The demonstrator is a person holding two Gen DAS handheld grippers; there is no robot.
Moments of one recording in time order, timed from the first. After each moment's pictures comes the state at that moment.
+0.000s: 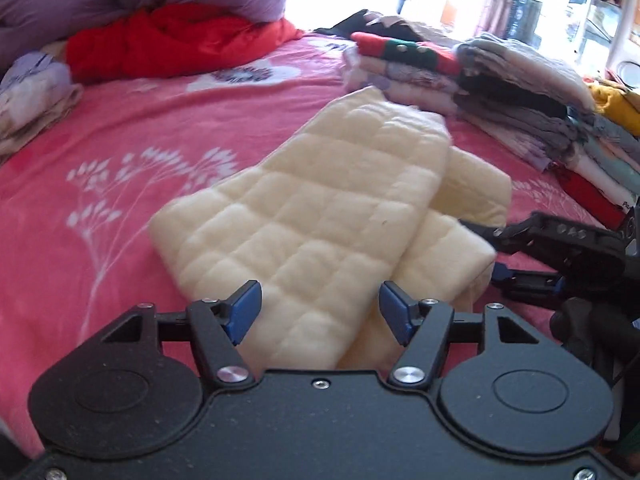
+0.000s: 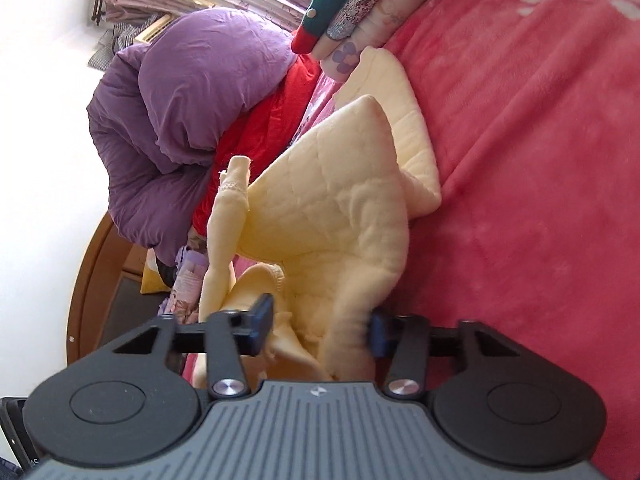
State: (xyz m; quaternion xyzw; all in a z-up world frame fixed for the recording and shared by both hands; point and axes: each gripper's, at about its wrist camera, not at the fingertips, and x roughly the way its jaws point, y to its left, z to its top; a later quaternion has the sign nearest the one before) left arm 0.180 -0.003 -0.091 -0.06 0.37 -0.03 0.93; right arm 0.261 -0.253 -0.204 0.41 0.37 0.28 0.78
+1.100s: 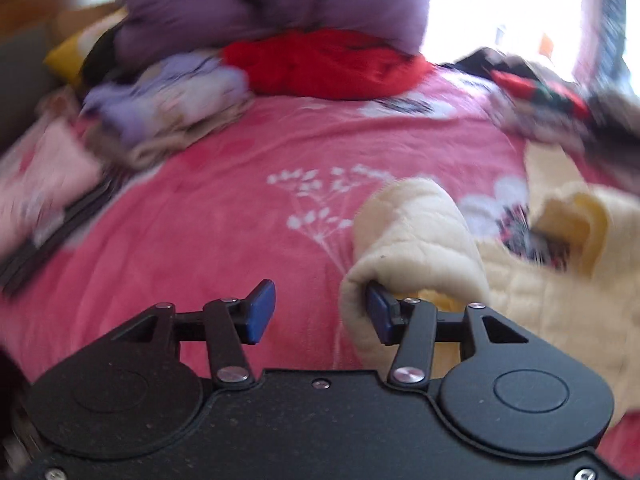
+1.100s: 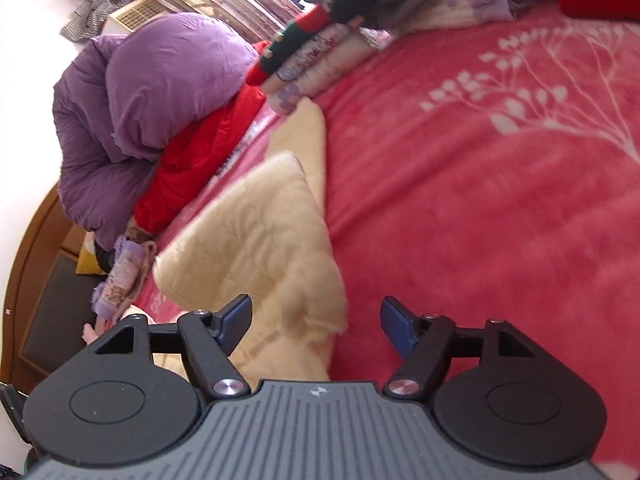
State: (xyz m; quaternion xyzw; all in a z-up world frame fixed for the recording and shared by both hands) left arm 0.111 0.107 -0.089 0.01 0.35 0.12 0.93; right arm 0.231 -0.331 -0.179 0.32 0.40 0.21 0.83
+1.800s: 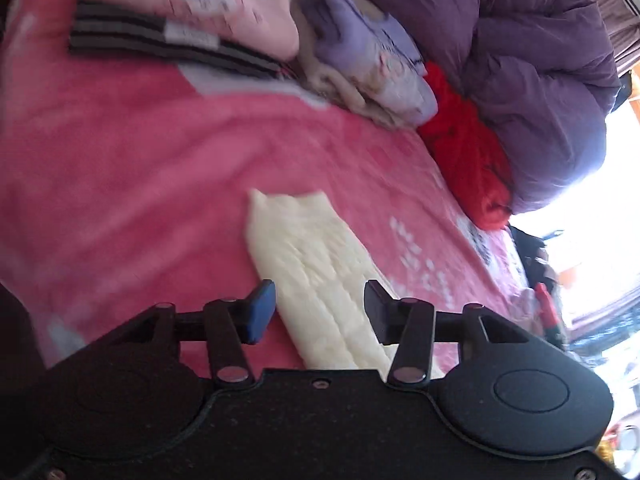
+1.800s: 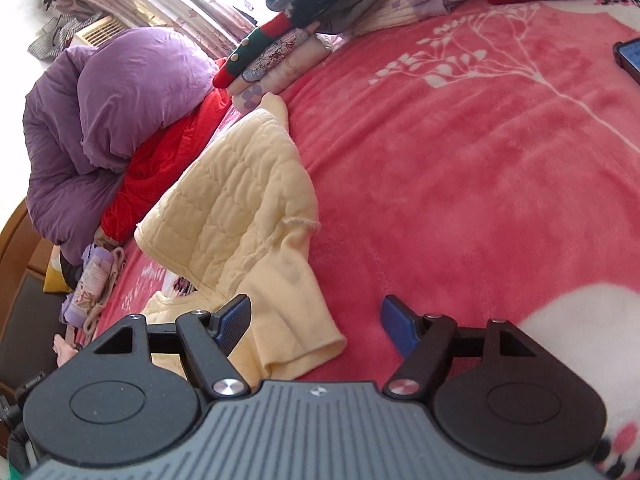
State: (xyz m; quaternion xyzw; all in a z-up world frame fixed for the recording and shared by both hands) left arm 0.059 0.282 -0.115 -0.46 0.25 0.23 0.82; right arm 0.167 -0.316 -0.179 0.33 0.39 0.13 0.85
